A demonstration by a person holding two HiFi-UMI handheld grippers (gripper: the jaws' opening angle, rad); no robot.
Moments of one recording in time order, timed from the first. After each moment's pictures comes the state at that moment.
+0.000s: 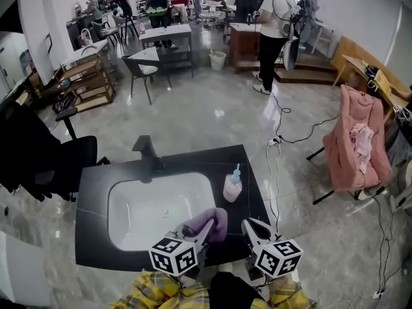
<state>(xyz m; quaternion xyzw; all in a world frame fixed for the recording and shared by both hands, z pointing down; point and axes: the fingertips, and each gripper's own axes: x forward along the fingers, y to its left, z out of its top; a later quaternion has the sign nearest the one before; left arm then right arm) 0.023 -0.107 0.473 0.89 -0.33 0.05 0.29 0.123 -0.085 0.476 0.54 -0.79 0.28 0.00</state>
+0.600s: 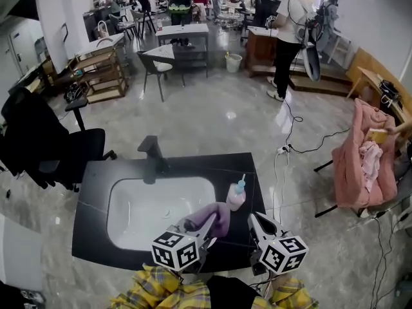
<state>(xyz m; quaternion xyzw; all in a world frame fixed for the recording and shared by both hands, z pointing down) 0.041 -0.152 0.463 0.88 -0.37 0.02 0.29 0.156 -0.139 0.463 0.52 -0.81 0.25 0.01</state>
